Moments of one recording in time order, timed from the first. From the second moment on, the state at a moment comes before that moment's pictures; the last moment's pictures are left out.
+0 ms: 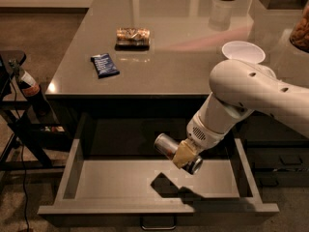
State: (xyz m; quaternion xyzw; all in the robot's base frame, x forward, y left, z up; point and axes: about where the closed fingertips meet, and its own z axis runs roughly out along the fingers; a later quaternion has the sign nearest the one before) arm 0.435 -0.092 0.723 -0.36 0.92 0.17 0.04
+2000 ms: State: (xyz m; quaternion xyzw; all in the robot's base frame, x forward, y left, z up) arm 0.455 -0.025 0.620 -0.27 0.94 0.20 0.08
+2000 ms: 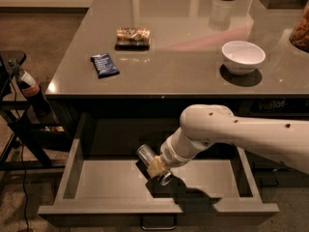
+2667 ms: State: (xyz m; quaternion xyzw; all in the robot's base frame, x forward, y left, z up) arm 0.455 -0.014 0.603 -0.26 0.94 0.22 0.08
